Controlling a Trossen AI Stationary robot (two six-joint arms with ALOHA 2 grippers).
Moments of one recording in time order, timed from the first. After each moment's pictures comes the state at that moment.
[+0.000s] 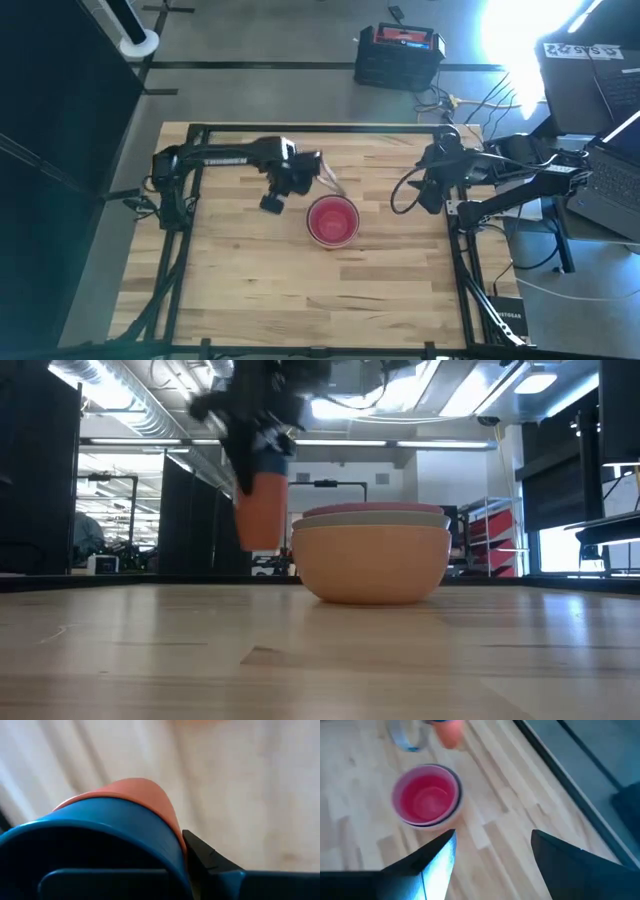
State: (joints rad) left arm 0.13 1.86 1.70 -1.39 -0.11 0.41; right arm 0.15 1.08 1.51 -1.39 0.38 0.47
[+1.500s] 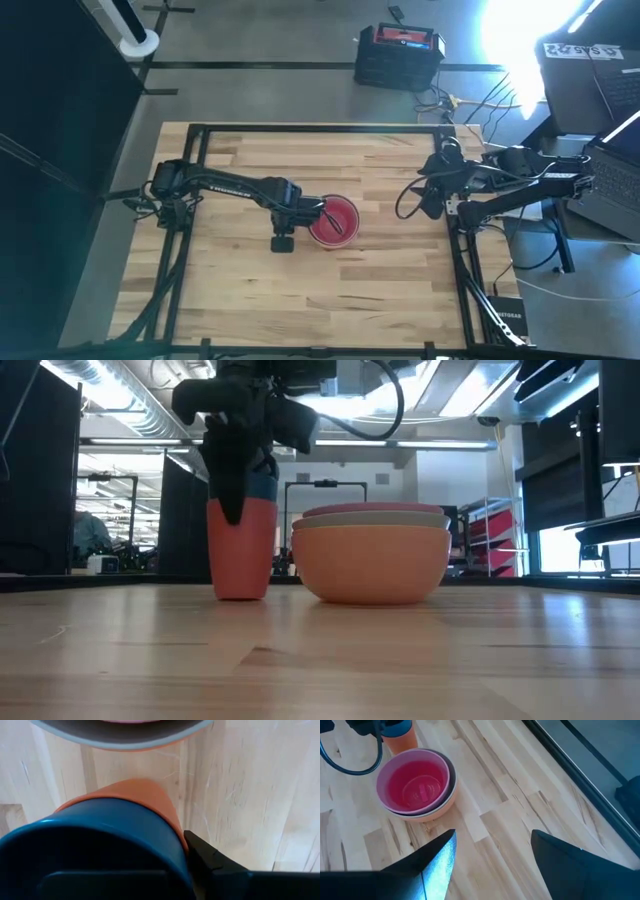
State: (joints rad) left arm -0.06 1.90 1.53 -1.17 0.00 -0.05; right arm 0.15 0.90 1.21 -1.25 0.37 0.49
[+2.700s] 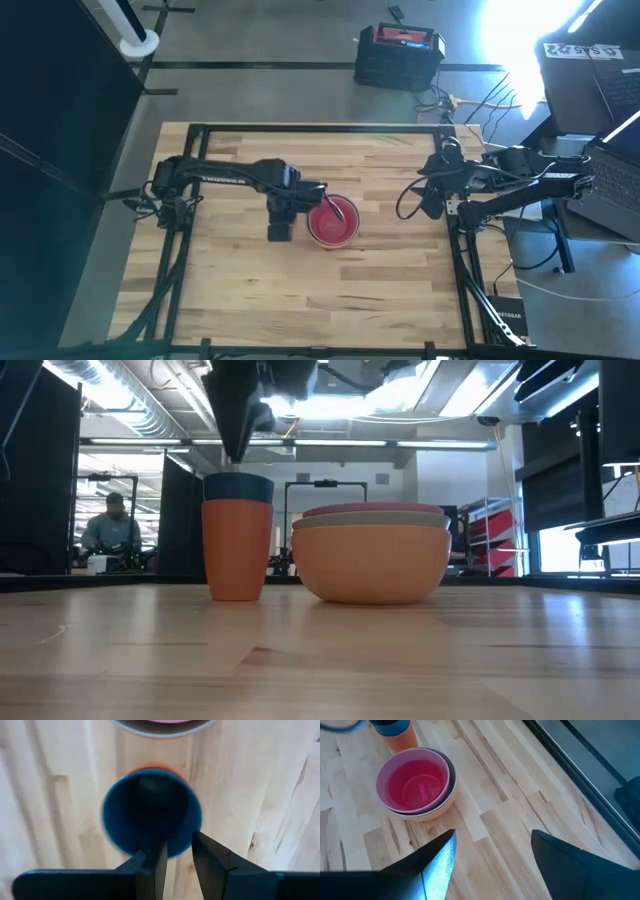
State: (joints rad) left arm -0.05 1.88 1.86 -1.49 -0.06 -0.03; right arm 0.15 0.90 1.21 -1.22 0.34 0.48
